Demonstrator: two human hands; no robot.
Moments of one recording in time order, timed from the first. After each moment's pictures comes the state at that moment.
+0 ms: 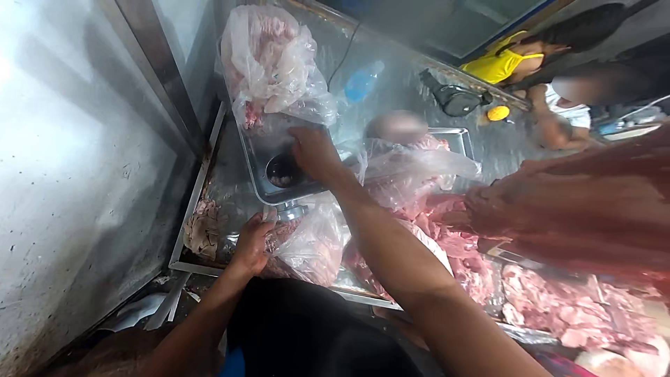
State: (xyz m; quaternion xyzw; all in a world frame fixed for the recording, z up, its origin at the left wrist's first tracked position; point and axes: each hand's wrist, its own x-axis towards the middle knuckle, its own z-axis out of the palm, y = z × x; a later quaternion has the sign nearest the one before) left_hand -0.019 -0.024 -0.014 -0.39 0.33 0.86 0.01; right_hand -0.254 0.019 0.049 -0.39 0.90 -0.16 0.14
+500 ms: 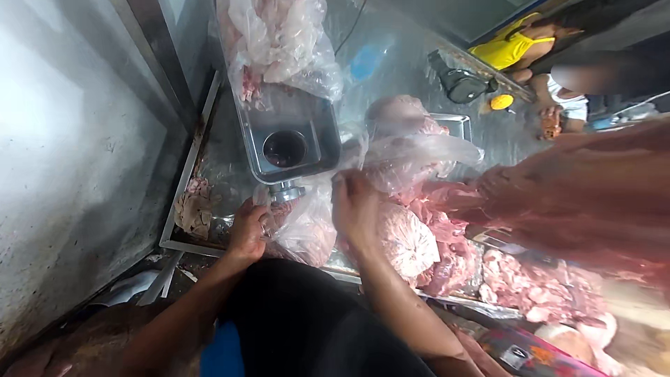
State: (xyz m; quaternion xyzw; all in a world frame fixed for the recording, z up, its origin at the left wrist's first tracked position) left_hand -0.009 -0.006 -0.020 -0.45 0.27 0.85 -0.04; right_hand -0.135 0.136 0.058 -0.19 0.92 -0.34 0.07
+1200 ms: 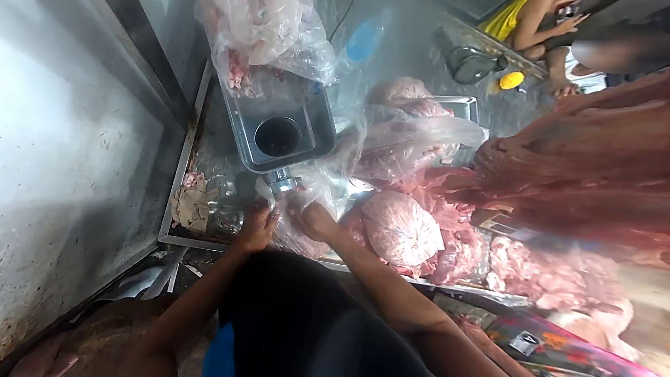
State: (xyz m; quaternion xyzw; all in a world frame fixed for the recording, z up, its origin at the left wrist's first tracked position) left_hand 0.012 0.014 -0.103 -0.15 0.81 0.56 0.00; right_hand -0.121 0.186 -0.064 -0.41 0.84 -0.10 0.35
